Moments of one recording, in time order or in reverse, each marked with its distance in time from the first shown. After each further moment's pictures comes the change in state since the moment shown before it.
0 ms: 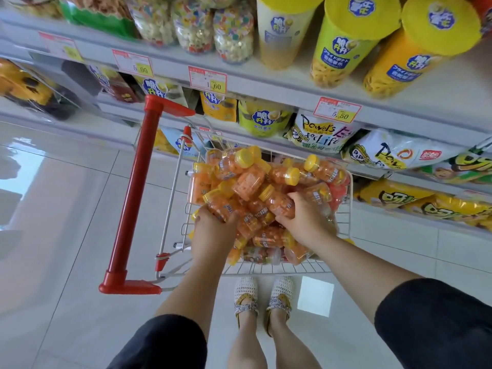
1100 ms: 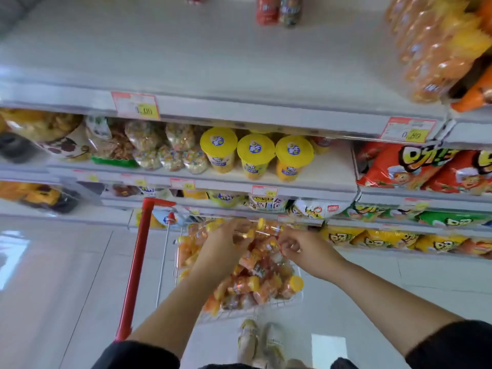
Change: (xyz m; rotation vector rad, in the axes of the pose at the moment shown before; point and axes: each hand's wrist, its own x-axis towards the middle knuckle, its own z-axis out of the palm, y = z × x) left_hand -0.121 0.152 -0.084 0.092 -0.258 0.741; right_hand -0.107 0.003 -0.183 0.059 0.010 -0.235
